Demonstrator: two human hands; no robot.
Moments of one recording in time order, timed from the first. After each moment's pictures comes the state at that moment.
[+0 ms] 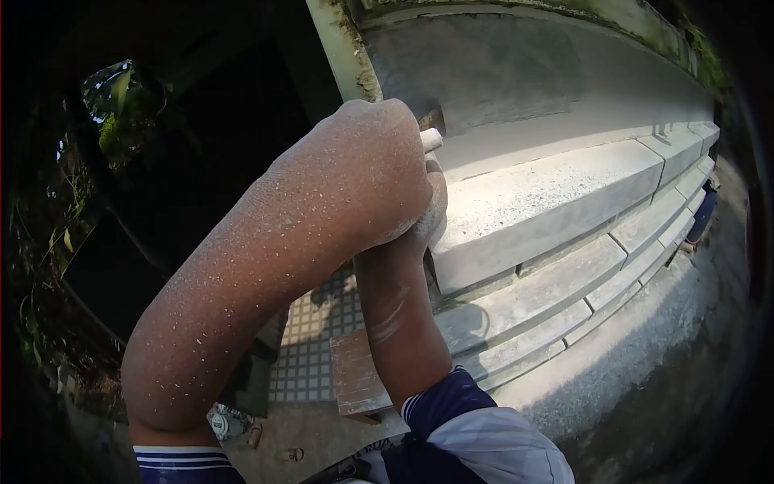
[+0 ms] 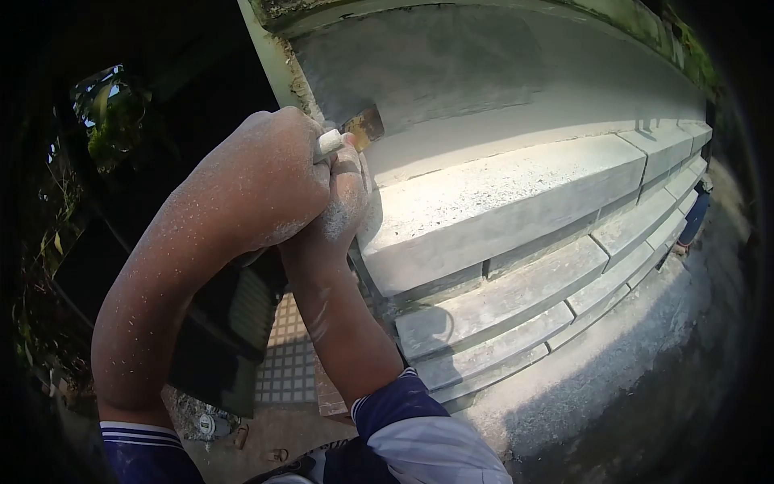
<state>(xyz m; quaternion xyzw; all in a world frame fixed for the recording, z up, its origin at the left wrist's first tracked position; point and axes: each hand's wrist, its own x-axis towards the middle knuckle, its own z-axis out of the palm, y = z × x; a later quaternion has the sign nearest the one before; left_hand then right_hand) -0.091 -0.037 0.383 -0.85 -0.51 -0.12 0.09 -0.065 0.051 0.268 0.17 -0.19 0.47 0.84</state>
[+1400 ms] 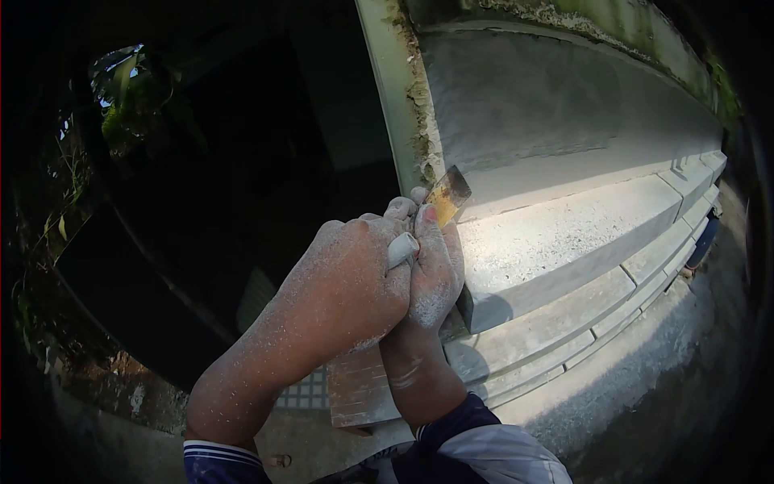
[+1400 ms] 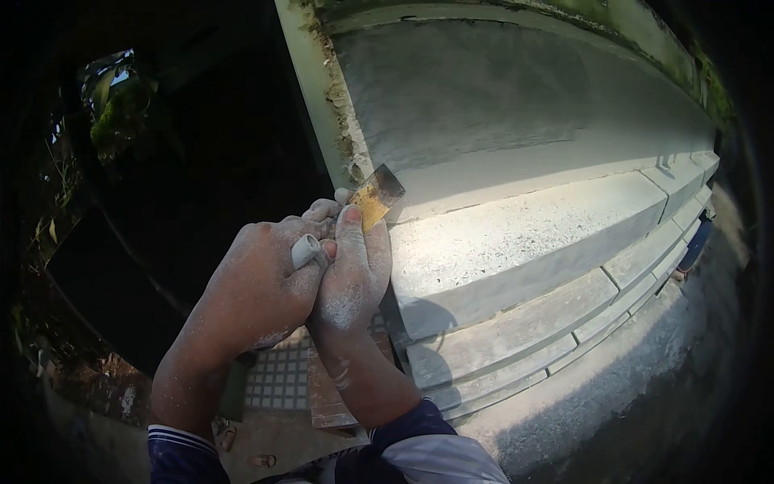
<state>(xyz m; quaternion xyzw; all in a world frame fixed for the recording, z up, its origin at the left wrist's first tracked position) -0.163 -0.006 0.329 -0.87 -0.44 -0.23 -0.08 -0.095 0.032 0.237 0.10 -0.19 0.50 0.84</state>
